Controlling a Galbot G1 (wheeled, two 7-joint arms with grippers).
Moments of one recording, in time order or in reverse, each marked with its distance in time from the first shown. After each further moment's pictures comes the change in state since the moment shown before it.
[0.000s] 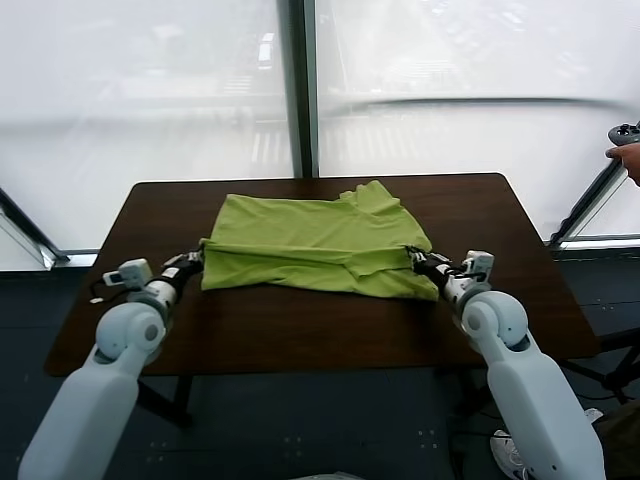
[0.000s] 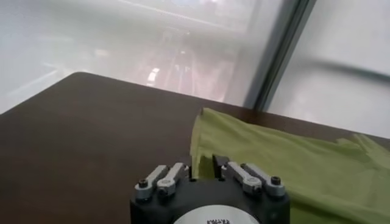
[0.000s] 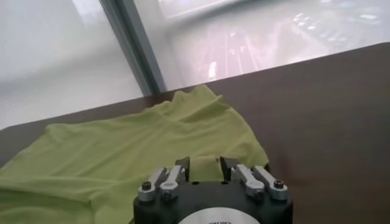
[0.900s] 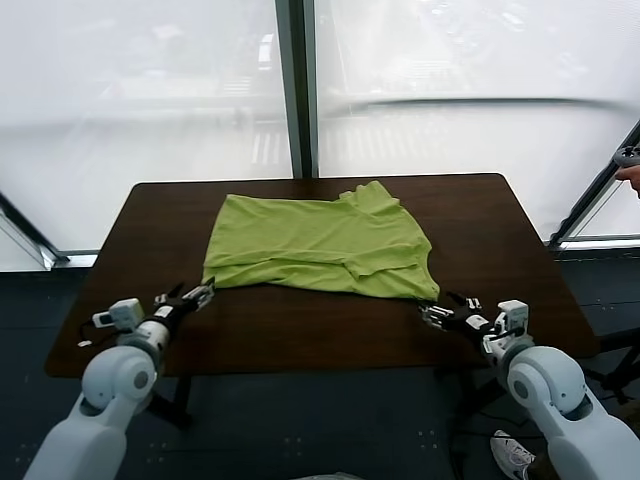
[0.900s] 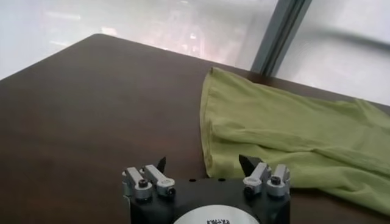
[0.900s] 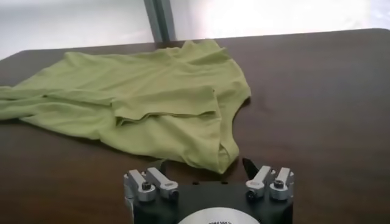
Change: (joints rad) left arm 0.220 -0.040 -0.067 -0.112 0.008 0.015 -0.009; right arm -0.120 -0.024 -0.009 0.026 -0.036 0.001 -0.012
